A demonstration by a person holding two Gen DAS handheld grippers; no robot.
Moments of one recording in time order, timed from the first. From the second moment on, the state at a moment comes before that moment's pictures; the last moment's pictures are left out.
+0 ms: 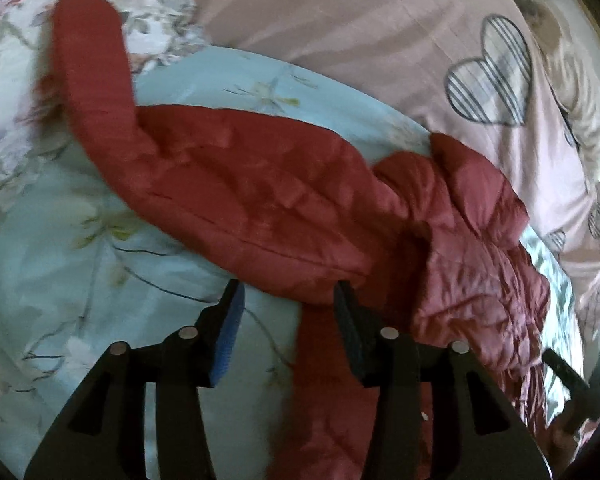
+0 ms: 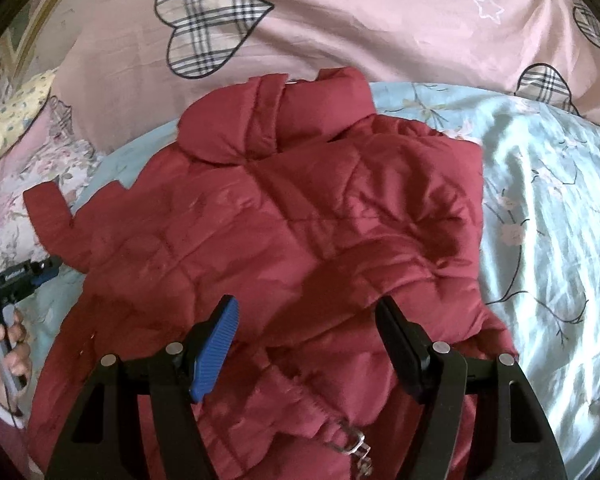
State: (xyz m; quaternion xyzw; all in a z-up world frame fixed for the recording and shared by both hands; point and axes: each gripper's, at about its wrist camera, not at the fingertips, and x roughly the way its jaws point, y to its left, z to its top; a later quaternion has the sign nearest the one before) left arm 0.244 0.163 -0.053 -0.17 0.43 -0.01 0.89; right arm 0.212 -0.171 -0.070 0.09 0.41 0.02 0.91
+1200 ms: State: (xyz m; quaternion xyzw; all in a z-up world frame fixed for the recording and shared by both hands) left arm 0.268 0.186 0.005 -0.23 0.32 -0.06 0.92; right arm 0.166 -0.179 -0.067 0.14 0.42 0.05 0.90
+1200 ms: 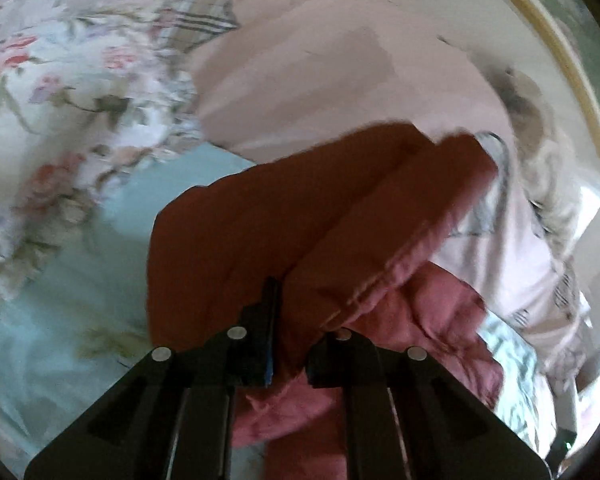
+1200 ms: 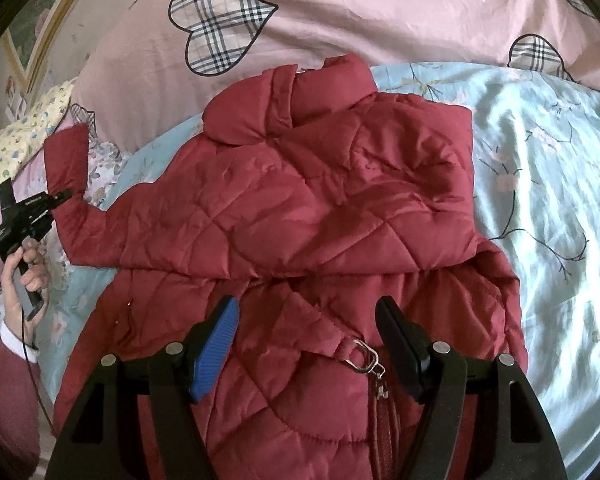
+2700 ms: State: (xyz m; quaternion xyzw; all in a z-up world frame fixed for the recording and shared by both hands) left arm 0.235 -0.119 -0.053 -0.05 0.38 -0.24 0.89; right arm 0.265 -0.243 -0.097 0.44 0.41 0.15 0.78
